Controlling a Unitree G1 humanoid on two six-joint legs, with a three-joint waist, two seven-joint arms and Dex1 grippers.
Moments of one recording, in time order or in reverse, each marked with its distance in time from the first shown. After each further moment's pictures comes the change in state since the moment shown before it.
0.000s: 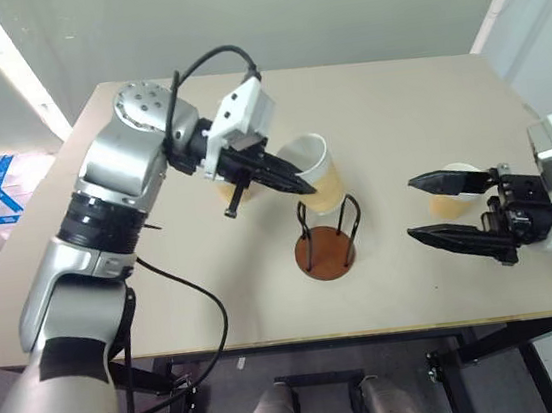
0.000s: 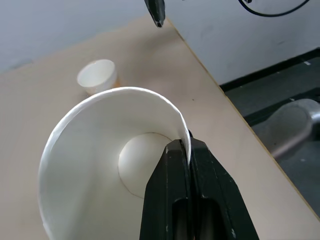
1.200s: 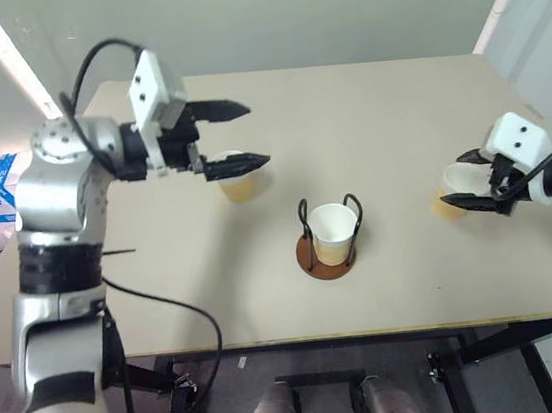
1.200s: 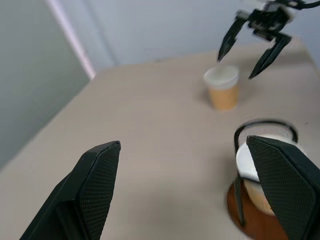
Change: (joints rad) left arm 0.301 0.050 0.436 -0.168 0.043 0.158 0.354; right arm -0.274 -0.236 0.497 0.521 -0.789 -0.365 0.043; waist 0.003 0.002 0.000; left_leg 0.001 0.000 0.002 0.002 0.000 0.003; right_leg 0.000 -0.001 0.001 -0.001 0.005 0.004
